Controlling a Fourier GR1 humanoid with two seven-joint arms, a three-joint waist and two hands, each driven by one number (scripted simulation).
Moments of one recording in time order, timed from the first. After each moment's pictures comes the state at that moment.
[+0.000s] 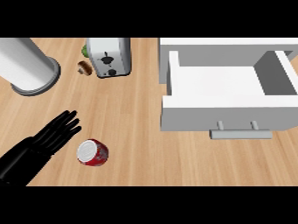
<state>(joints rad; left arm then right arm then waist) 0.13 0.20 0.05 -1.87 0.51 -0.54 0.38 0.43 -0.09 -0.59 -2.14 -0.41 0.41 0.09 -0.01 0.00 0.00</state>
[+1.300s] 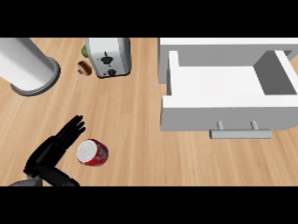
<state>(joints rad) -0.03 0.19 0.13 -1.13 0.07 -0.60 -0.23 0.42 -0.06 -0.72 -2.16 -0.49 0.53 0.16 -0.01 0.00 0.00</state>
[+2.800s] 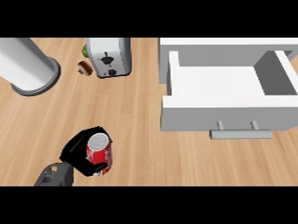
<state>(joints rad) -0.25 0.09 0.10 -0.73 0.05 -0.69 -0.37 0.43 -0.01 -0.76 -2.23 -0.55 0.57 0.24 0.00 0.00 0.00</state>
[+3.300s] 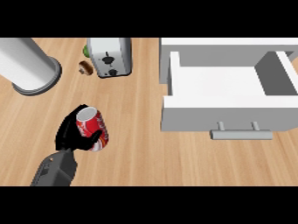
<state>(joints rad) -0.30 0.02 0.29 -0.85 0.20 -0.36 -0.33 0.45 0.00 -0.75 -2.24 -0.56 0.55 0.23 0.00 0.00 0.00</state>
